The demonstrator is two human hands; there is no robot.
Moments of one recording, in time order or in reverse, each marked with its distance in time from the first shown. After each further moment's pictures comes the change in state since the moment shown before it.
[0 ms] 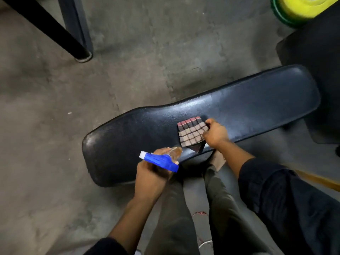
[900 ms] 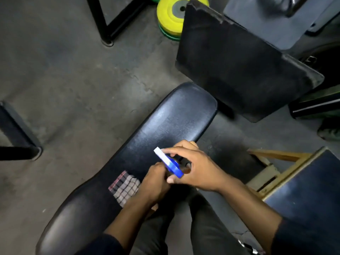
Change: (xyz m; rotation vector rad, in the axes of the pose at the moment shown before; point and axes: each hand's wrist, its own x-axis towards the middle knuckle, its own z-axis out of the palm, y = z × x) left_hand 0.089 0.244 0.199 0.299 -0.655 0.278; right_hand -0.093 0.176 -0.221 0.460 0.165 -0.642
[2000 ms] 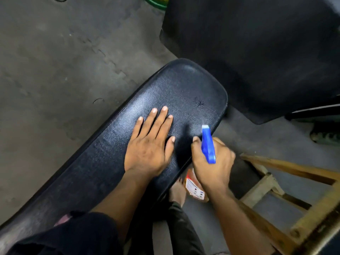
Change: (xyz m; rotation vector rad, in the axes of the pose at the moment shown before) left_hand 0.238 -0.111 0.044 0.751 0.501 0.370; right_hand 0.102 0.184 0.045 -0.280 0.879 0.463
